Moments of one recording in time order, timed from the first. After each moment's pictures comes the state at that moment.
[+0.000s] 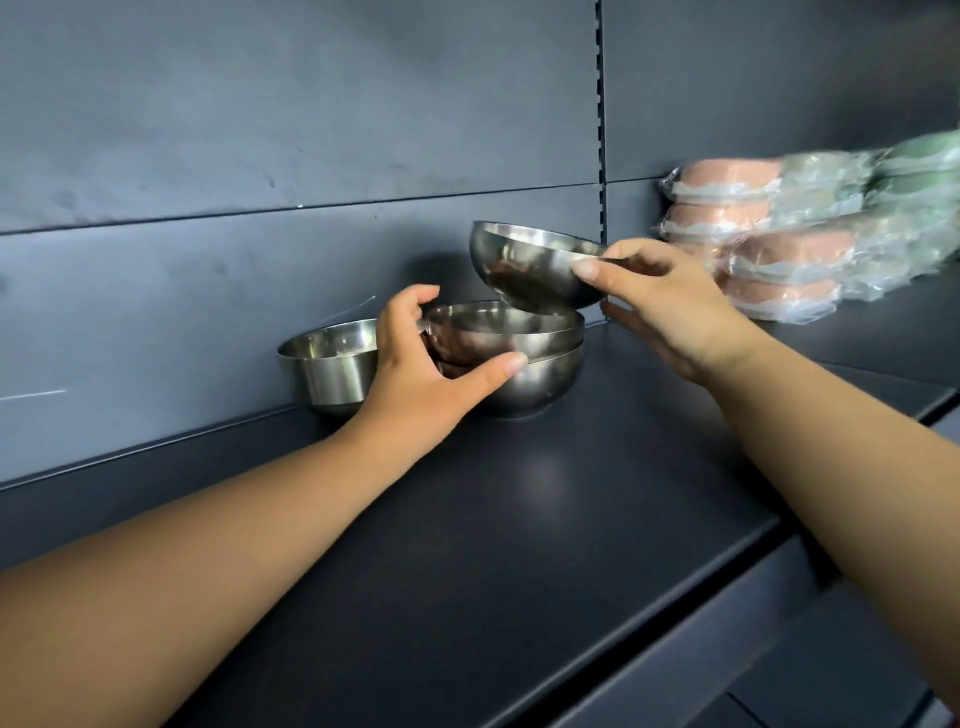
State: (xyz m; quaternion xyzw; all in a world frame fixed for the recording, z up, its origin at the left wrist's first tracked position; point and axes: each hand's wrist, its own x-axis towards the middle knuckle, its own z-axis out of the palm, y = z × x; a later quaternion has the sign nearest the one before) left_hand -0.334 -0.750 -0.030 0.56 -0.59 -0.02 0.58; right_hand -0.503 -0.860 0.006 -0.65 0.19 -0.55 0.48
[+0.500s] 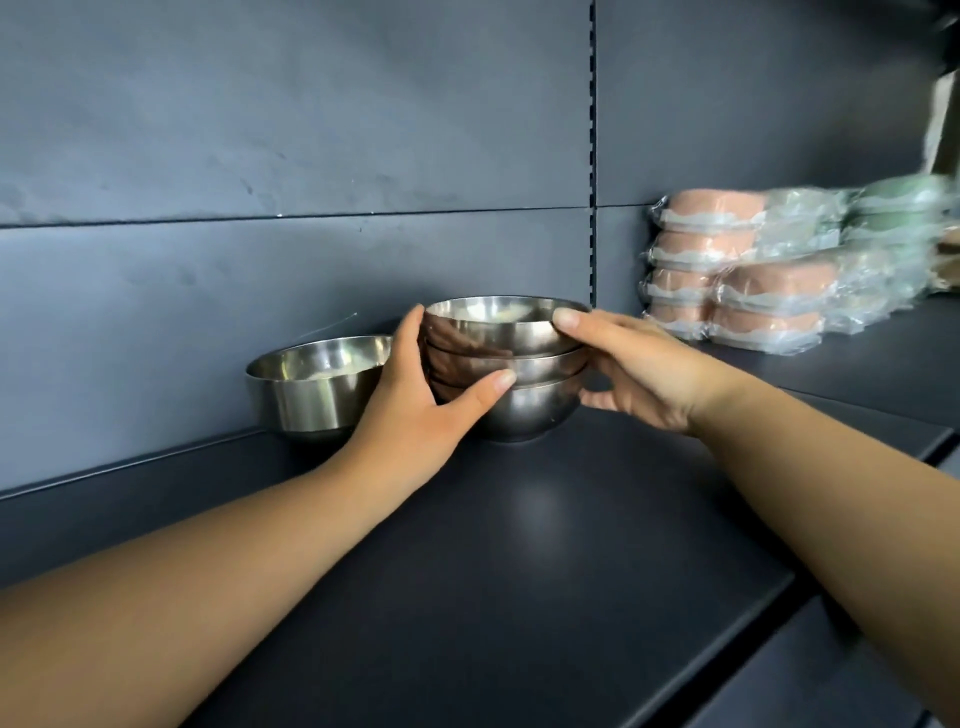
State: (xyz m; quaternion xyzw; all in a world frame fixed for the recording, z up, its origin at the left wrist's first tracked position) left_hand -0.328 -0.768 -0.036 0.56 -0.58 -0.10 0.59; right_hand -0.496 -0.863 -0.009 -0.68 0.22 -0.37 0.59
